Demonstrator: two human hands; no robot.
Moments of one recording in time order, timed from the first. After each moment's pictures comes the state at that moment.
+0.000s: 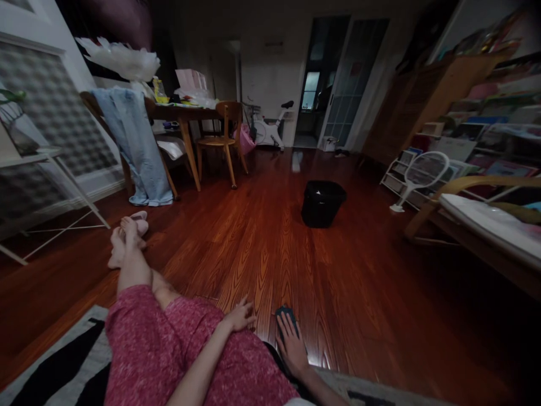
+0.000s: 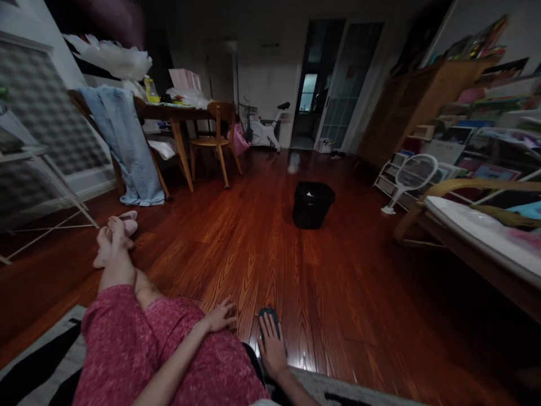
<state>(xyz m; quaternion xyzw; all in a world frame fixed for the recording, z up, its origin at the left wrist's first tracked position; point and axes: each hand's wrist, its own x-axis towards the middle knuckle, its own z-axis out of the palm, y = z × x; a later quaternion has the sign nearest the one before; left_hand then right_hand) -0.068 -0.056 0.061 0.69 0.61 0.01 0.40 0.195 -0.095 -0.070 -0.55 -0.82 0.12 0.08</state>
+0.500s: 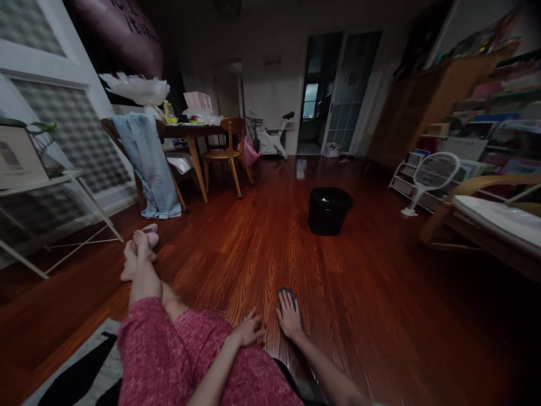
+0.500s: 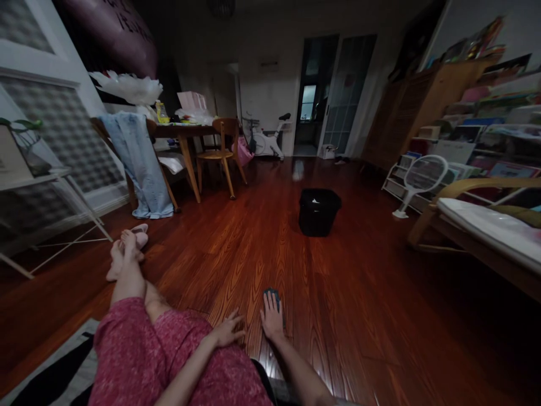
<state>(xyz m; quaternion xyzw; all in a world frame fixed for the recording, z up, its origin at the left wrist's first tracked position) -0.064 -0.057 0.074 0.68 0.62 -0.01 0.39 0.133 0.019 -0.039 -0.61 -0.78 0.10 0.08</state>
